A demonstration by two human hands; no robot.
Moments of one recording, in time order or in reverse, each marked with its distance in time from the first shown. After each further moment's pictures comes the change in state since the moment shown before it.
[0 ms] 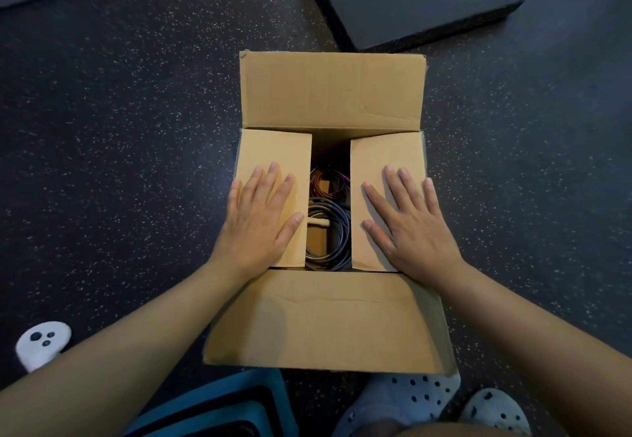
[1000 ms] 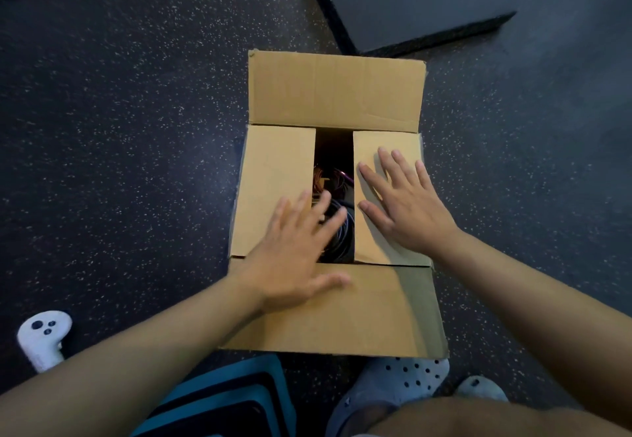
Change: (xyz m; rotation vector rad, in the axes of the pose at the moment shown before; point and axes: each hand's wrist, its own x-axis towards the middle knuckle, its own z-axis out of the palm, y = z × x) left_hand -0.034 0.047 -0.037 -0.088 -0.330 0.284; right_hand 0.020 -0.002 -0.038 0.016 -0.045 -0.058
